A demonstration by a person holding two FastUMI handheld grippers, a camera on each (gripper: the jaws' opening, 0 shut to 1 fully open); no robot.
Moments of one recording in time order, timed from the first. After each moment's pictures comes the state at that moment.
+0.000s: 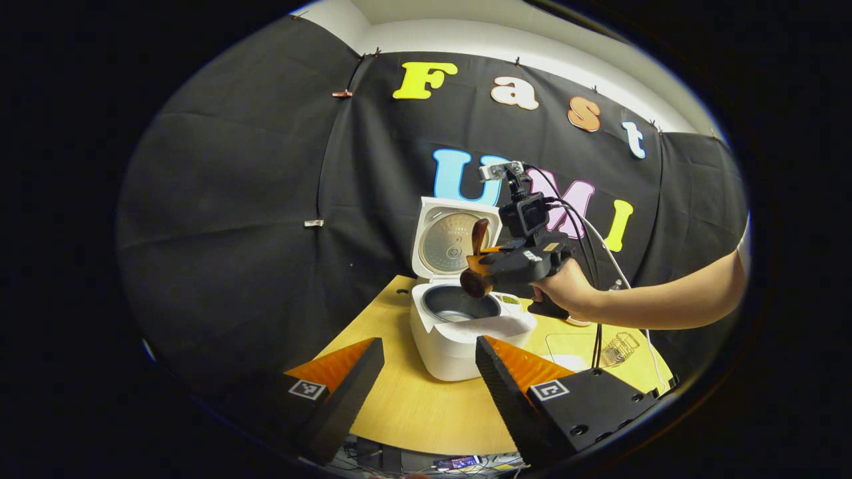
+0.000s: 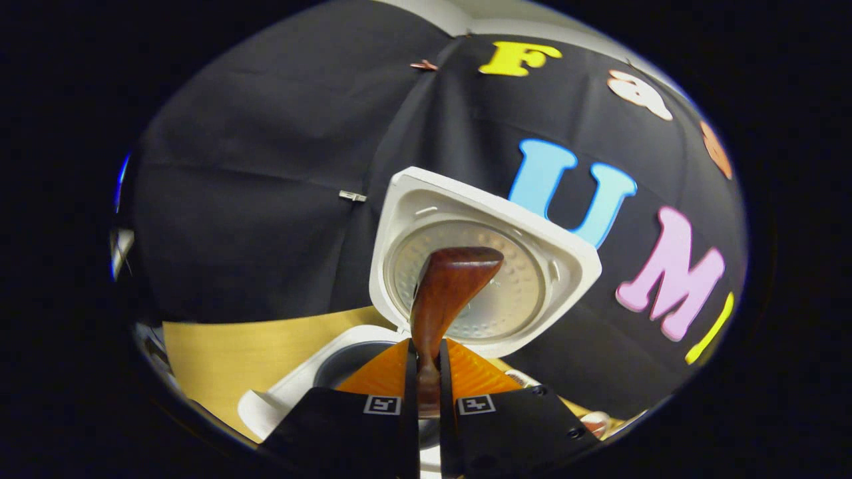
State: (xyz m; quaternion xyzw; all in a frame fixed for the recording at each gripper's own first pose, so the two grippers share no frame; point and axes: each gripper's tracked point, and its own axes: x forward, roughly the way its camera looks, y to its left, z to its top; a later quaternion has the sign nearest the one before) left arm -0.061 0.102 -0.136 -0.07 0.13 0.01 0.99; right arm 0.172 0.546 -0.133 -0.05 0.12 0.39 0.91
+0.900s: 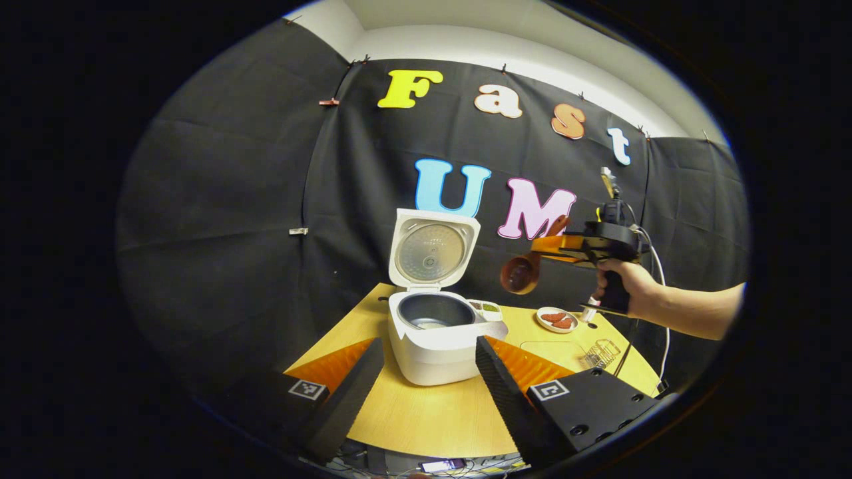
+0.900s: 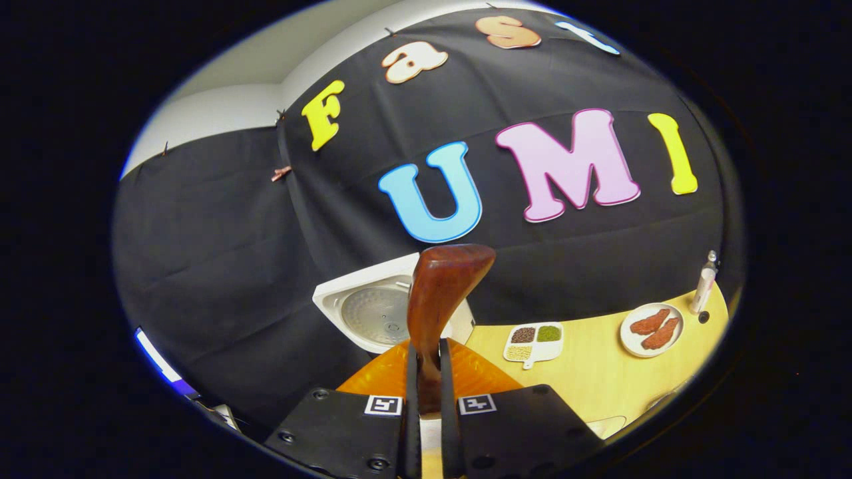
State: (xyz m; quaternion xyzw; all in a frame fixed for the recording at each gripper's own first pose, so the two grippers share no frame) left arm -0.066 0.053 -0.105 -0.06 0.11 -0.03 0.99; right arm 0.161 0.309 -0.069 0.28 0.16 0.30 0.90
